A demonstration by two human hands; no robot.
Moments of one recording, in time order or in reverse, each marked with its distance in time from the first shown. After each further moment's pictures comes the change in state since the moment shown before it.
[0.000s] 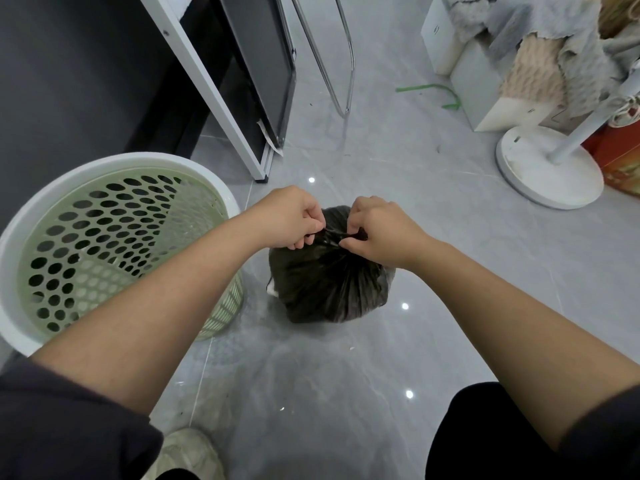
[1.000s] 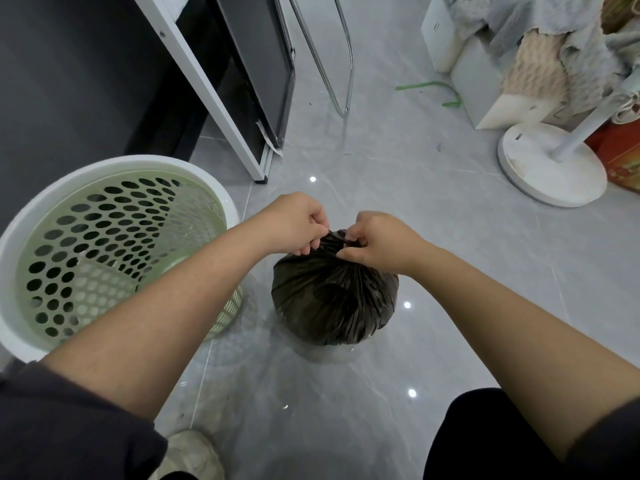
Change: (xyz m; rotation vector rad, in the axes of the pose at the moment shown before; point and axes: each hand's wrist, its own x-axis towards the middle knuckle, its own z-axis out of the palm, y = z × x) left_hand 0.005 0.004 0.011 -0.013 -0.012 -0.023; right_hand -0.005 0.000 0.007 0.098 -0.103 0.092
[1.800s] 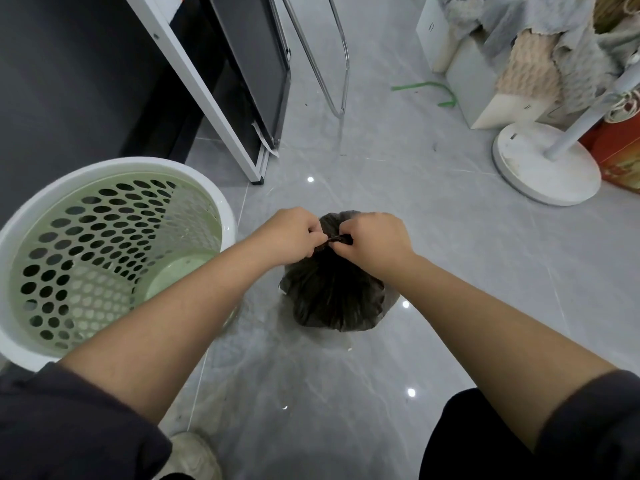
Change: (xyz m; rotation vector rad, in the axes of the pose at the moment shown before) left_hand 0.003 -0.006 0.016 0.164 0.058 -0.017; right_hand 0.005 -0.009 0.014 -0.250 0.246 0.056
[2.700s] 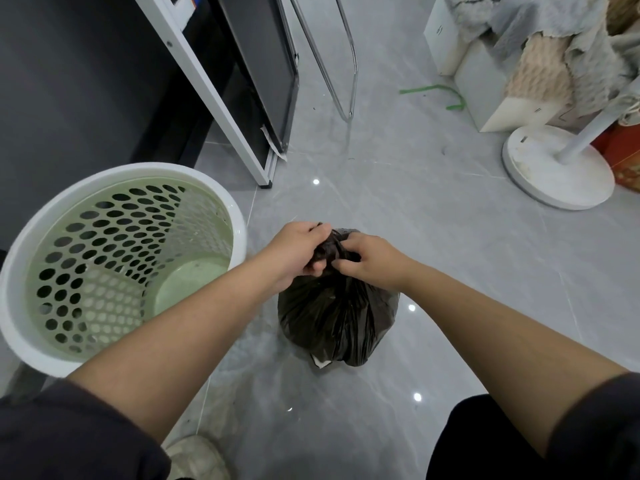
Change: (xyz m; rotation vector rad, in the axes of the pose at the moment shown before) left_hand -0.010 -0.006 0.013 -0.961 -0.031 -0.197; right_hand -0.002 -0.001 0.013 0.512 -0.325 0.003
